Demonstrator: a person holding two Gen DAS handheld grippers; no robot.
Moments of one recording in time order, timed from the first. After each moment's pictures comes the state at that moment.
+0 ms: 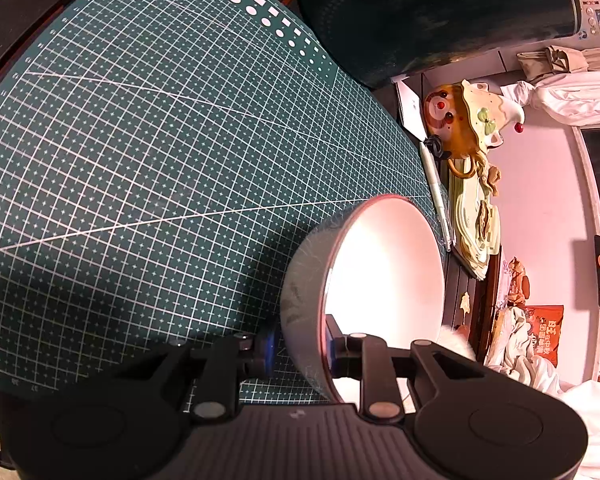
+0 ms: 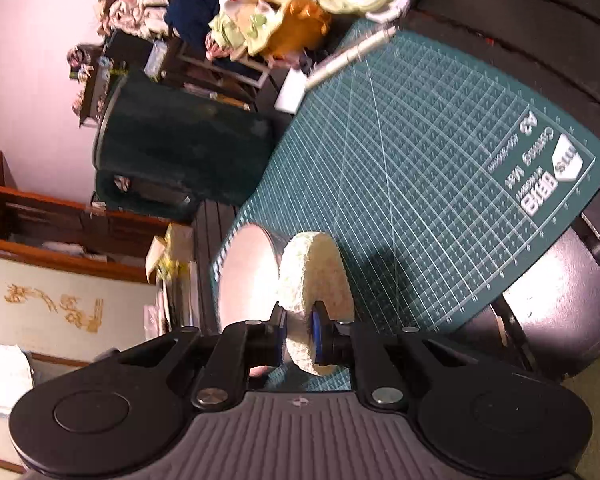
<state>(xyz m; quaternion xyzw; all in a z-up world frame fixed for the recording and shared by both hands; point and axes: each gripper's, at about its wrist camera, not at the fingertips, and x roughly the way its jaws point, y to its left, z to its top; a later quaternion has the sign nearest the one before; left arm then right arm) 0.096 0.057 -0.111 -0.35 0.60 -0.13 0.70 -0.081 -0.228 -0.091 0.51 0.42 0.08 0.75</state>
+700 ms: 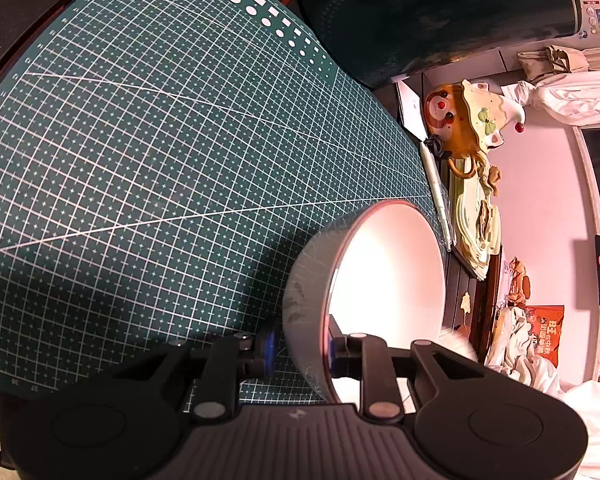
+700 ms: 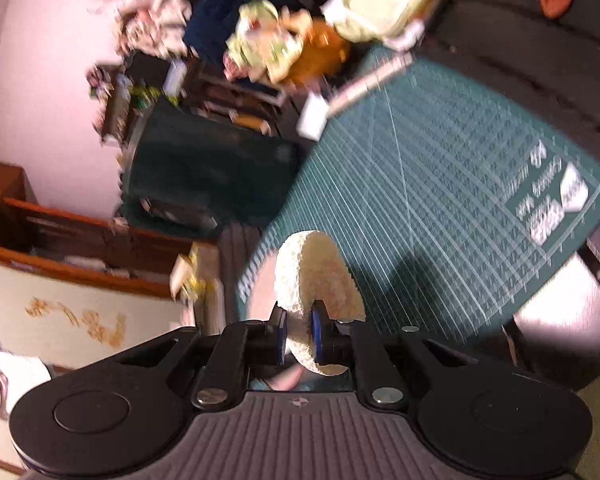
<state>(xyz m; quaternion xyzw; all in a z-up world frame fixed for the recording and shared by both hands) 0.099 0.063 -0.116 -0.36 0.60 -0.12 0.70 -0.080 -0.228 -0.096 0.51 0.43 0.09 0.74</state>
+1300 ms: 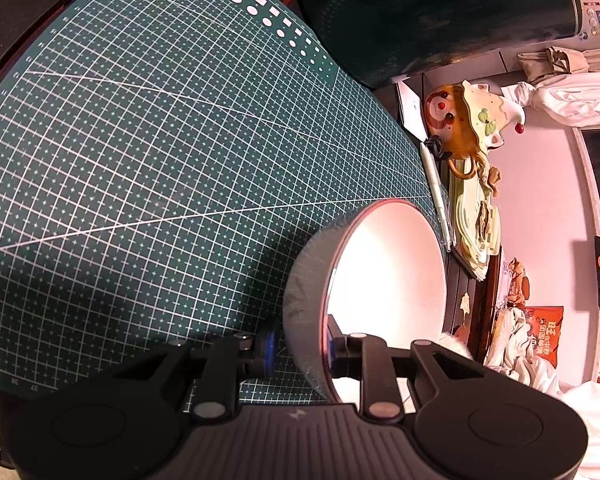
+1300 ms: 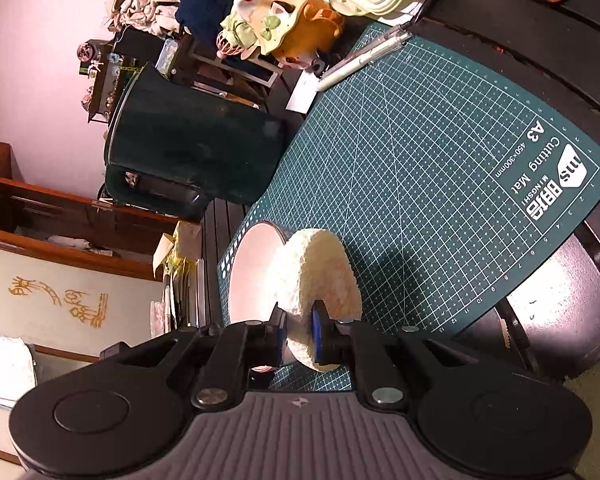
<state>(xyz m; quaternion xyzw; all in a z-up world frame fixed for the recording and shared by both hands) 0.100 0.082 -0.132 -0.35 0.60 -0.13 0.70 -0.082 -0.228 -0.092 0.51 0.43 0.09 0.74</state>
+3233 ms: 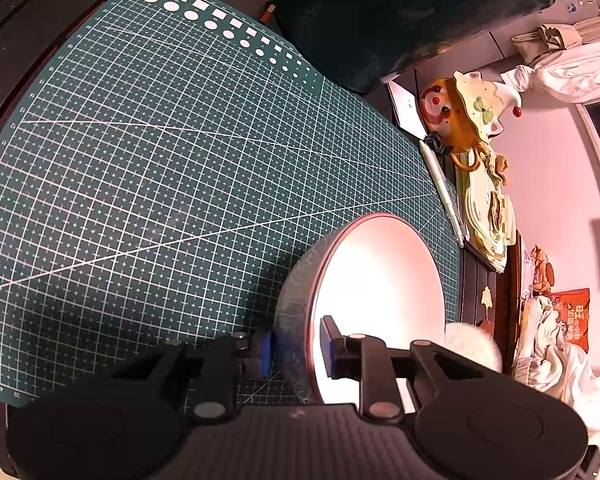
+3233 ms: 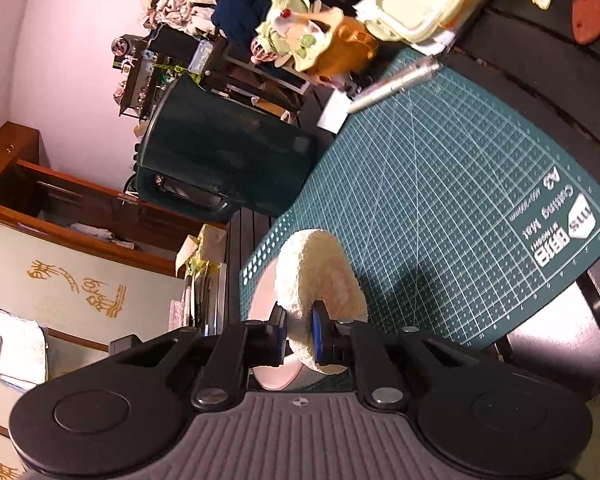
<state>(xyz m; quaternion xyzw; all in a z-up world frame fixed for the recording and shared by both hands) 0.049 0.253 -0.240 -0.29 0.59 -0.12 0.74 -0.077 -0.236 -0.102 0.49 0.42 0.13 0.75</state>
